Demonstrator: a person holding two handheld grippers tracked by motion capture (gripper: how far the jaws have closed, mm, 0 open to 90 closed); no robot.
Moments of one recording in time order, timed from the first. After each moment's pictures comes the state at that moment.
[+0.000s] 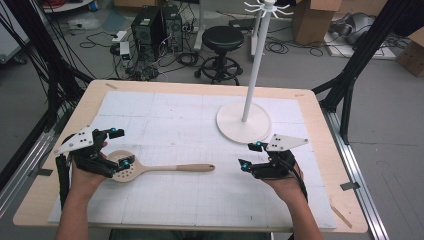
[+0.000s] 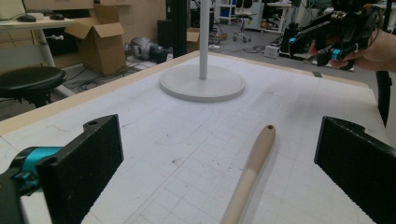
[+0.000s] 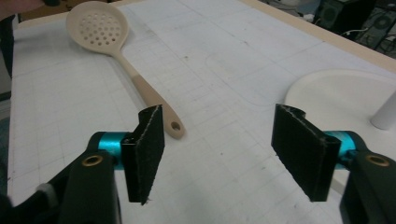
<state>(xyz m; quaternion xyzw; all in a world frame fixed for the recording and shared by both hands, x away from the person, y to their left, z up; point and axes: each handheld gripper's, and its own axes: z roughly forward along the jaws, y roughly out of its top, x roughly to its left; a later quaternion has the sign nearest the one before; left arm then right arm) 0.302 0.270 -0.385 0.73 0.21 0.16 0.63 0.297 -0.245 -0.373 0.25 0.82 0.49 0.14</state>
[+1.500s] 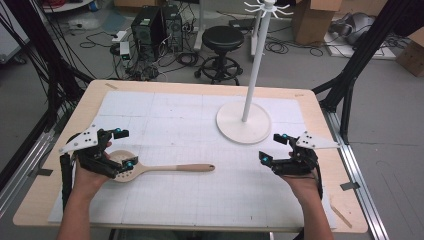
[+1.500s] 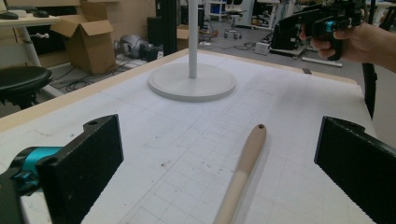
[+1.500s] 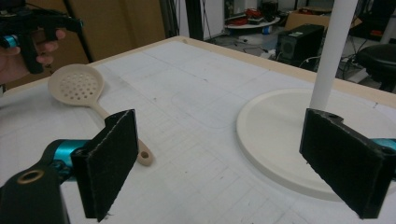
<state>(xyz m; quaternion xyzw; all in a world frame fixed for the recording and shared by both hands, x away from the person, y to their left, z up) 0.304 0.261 -0.383 0.74 0.20 0.14 0.63 0.296 -0.295 -0.369 0.31 0.74 0.57 0.17</state>
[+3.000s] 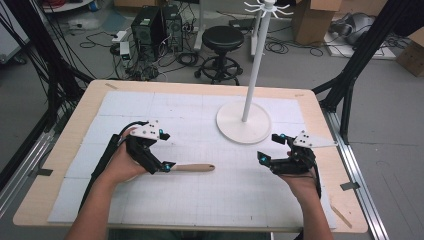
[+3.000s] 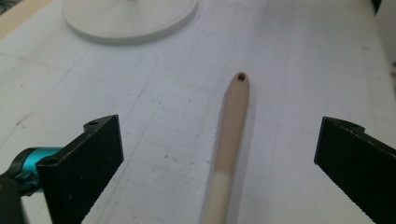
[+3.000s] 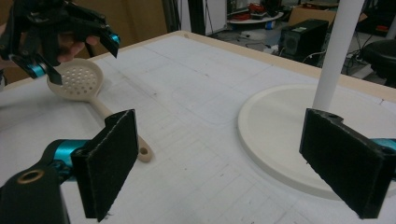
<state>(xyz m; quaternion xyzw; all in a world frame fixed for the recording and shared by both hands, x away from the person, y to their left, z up) 0.346 0.151 -0.377 0.89 0.12 0.08 0.43 0.300 -0.293 -0.373 0.31 0.75 0.56 0.17</state>
